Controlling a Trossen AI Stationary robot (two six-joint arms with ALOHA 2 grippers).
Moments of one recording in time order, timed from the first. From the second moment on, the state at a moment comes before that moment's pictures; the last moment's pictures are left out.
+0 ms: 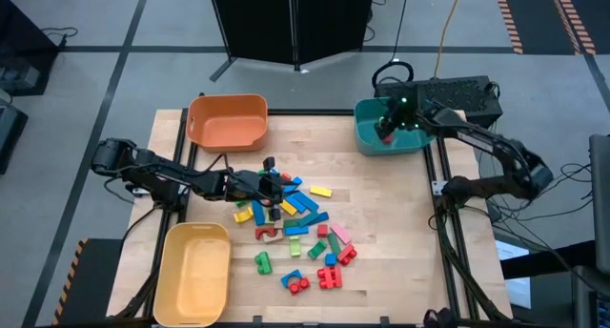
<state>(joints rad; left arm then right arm) -0.08 1.43 0.61 0.46 -0.25 0.12 -0.88 1.21 0.79 -0.37 0.01 0.07</state>
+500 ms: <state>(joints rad) -0.08 1.43 0.61 0.46 -0.38 0.03 -0.51 1.19 0.79 -0.21 -0.10 0.00</state>
